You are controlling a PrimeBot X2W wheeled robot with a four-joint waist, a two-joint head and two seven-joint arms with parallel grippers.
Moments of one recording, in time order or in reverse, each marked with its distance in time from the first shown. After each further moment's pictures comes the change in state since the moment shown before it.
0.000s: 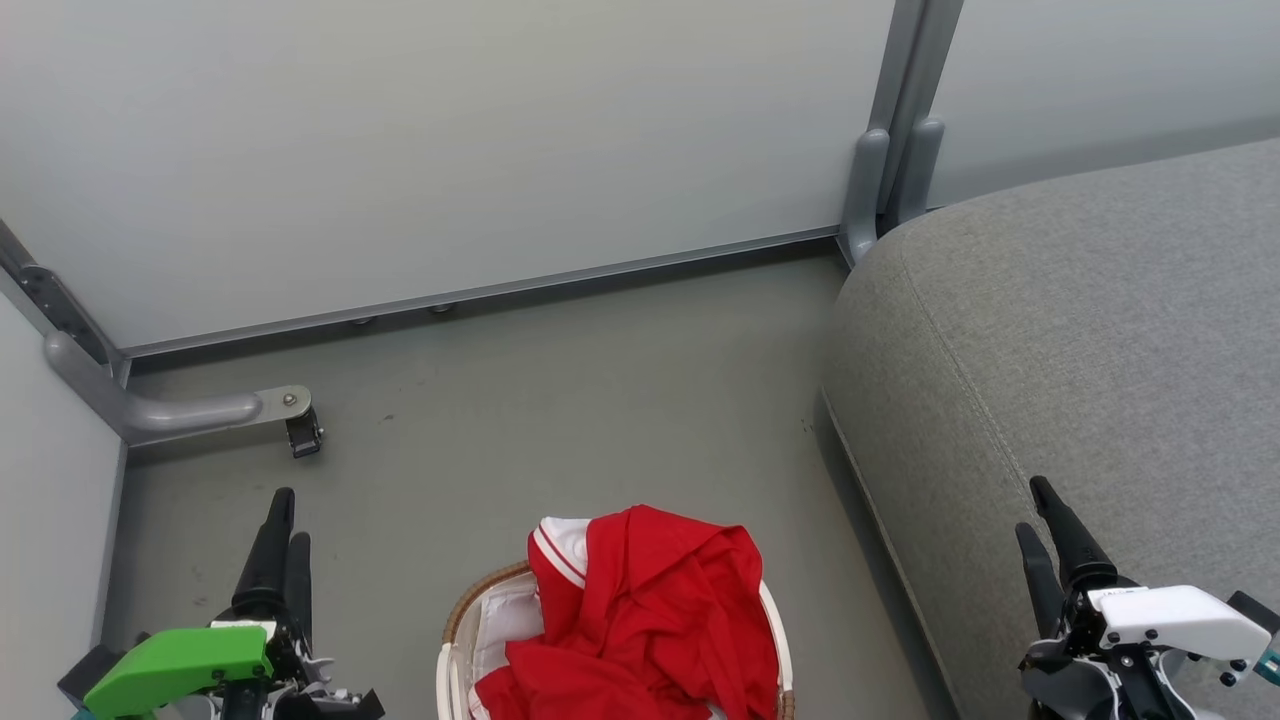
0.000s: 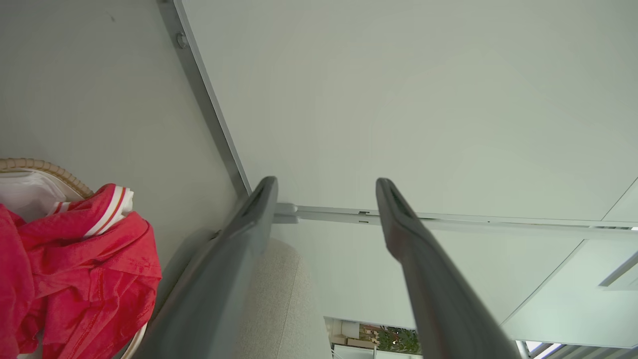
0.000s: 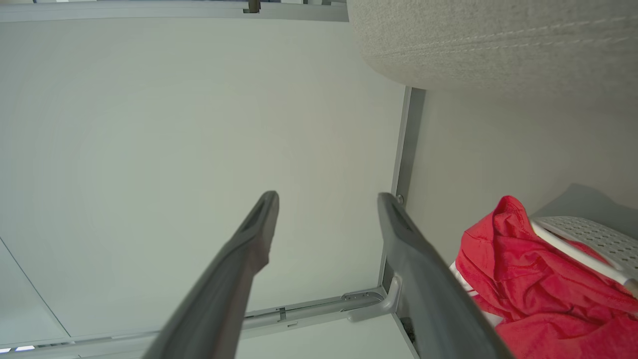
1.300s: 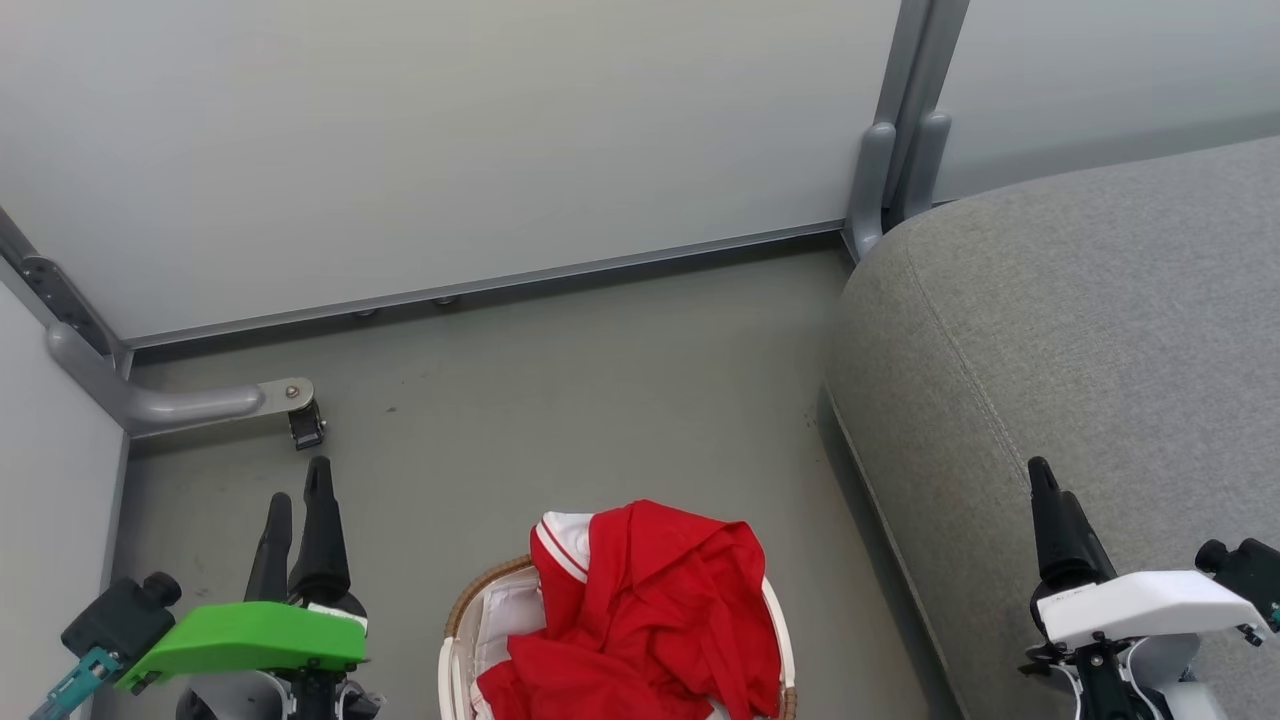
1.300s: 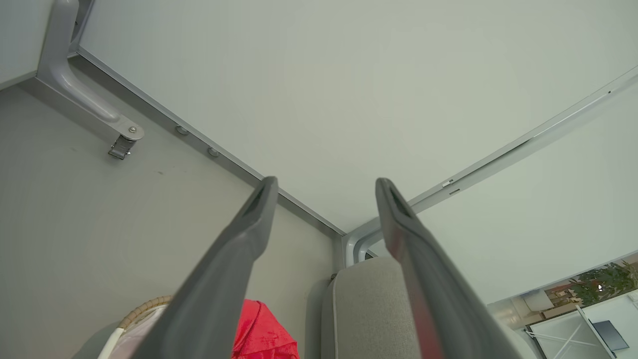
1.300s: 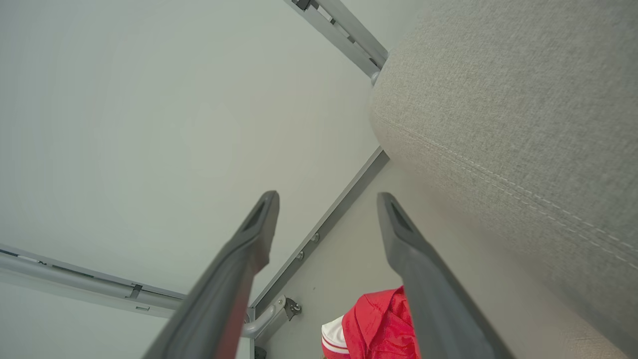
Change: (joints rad) left arm 0.029 0.002 -0.091 -0.140 0.663 0.045 -0.153; right arm 0.013 -0.007 0.026 -0.069 -0.603 0.000 -0.155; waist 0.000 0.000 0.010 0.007
